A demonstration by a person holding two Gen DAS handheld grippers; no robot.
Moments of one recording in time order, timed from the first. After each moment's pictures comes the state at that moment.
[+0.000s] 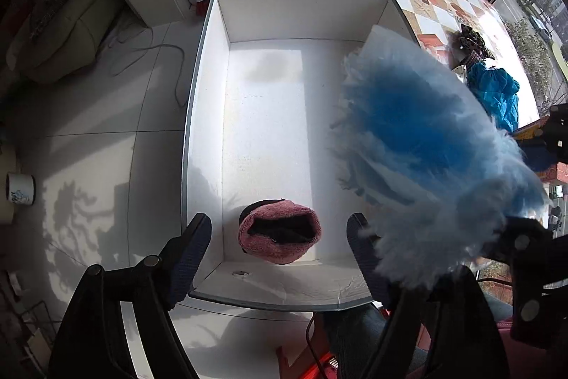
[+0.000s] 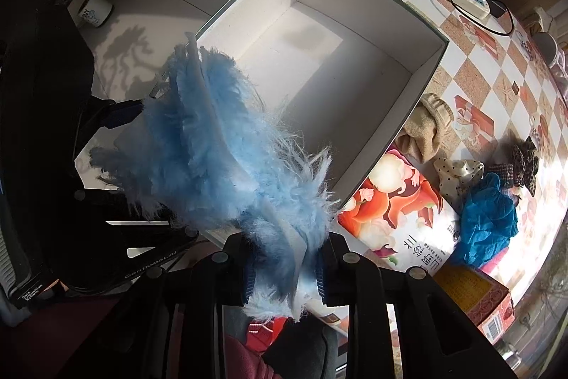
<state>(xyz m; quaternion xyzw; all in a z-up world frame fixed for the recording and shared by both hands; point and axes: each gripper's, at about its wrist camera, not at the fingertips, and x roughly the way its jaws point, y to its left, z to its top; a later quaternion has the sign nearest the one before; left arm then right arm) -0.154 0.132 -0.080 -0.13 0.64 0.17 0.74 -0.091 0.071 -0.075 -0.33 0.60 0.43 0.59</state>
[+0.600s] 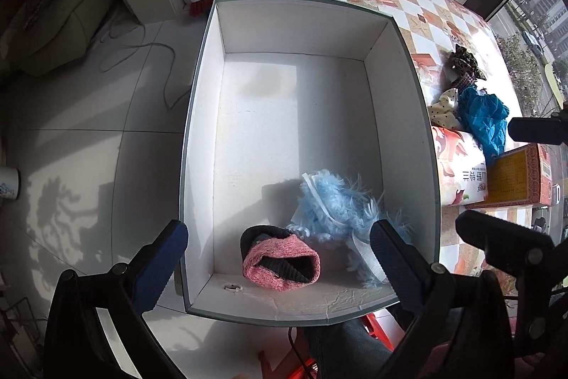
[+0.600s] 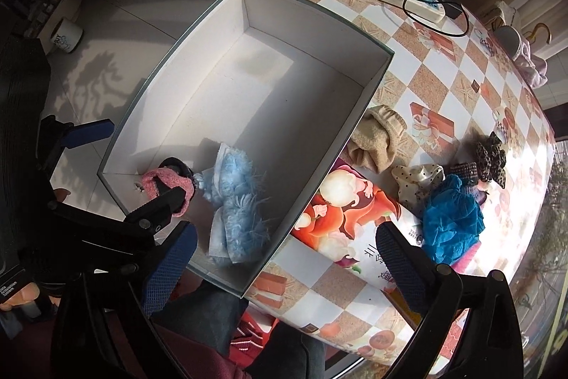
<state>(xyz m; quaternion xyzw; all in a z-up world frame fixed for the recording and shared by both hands) -0.144 0.147 -0.076 -0.16 0.62 0.16 0.75 -0.063 0.063 -0.062 -0.32 0.58 0.37 0.65</state>
